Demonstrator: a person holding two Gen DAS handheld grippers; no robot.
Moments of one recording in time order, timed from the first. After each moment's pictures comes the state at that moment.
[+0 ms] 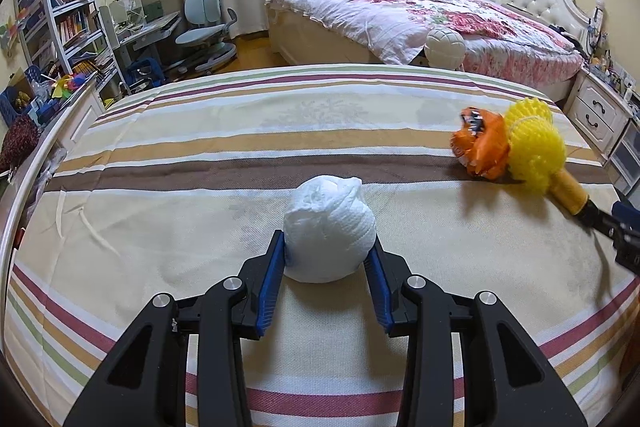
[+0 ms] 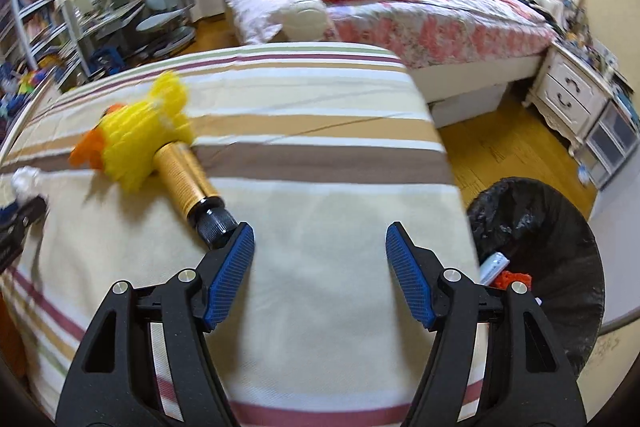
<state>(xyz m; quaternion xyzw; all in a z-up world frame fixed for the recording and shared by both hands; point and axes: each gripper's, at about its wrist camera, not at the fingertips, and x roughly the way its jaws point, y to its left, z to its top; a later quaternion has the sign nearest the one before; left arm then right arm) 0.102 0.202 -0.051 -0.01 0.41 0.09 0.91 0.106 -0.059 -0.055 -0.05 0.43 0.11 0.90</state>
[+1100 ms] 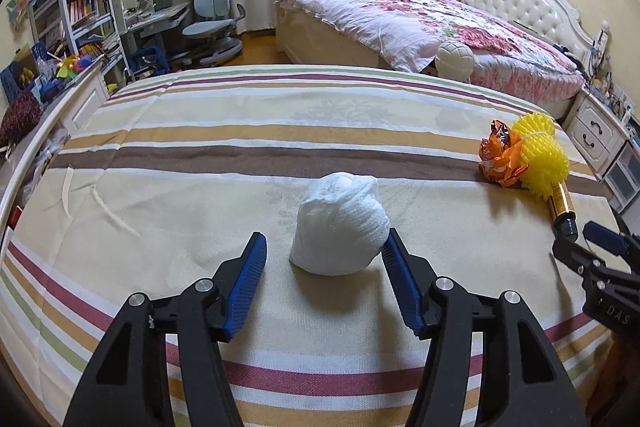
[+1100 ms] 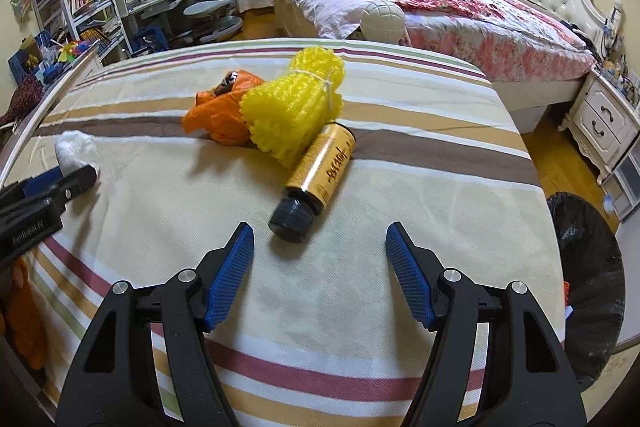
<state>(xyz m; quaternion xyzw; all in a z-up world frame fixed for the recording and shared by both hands) 0.088 0.223 -0.048 -0.05 0.40 0.09 0.91 0.080 0.006 -0.050 -0.05 0.42 0.17 0.89</state>
